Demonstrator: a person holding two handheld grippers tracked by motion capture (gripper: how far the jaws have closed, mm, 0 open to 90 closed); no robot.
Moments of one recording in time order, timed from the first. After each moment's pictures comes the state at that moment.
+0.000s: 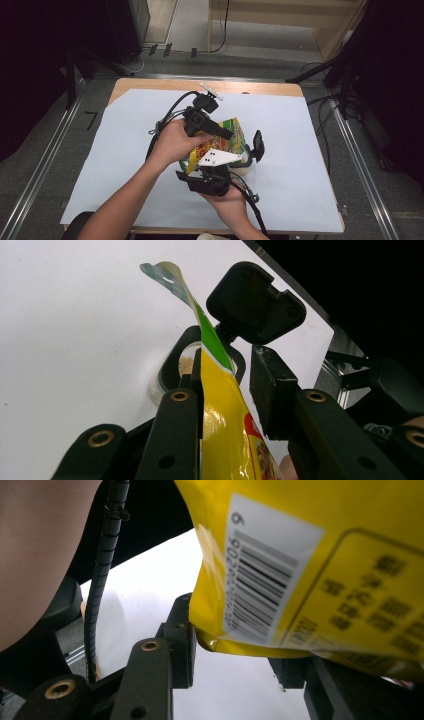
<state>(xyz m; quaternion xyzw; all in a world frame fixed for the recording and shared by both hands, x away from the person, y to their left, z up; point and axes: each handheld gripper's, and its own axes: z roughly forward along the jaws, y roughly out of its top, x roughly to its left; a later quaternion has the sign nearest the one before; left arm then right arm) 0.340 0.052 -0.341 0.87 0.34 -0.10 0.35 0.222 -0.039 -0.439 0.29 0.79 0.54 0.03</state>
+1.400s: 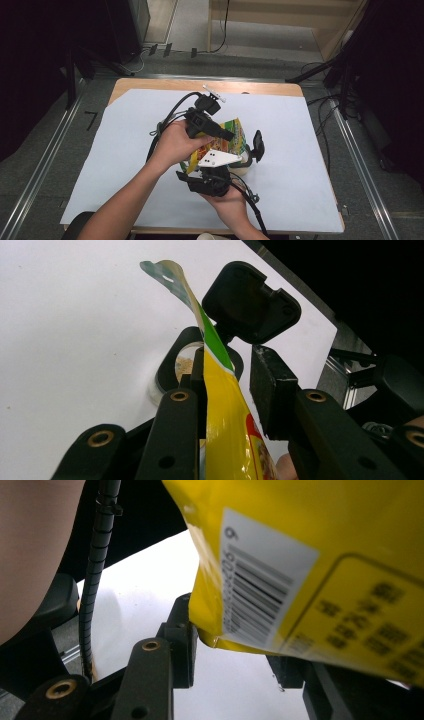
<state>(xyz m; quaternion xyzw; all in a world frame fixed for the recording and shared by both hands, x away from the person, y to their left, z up) 0.333 0.047 -0.338 0.87 0.33 -0.08 0.35 0.222 -0.039 -0.441 0.29 0.79 0.54 0.04</state>
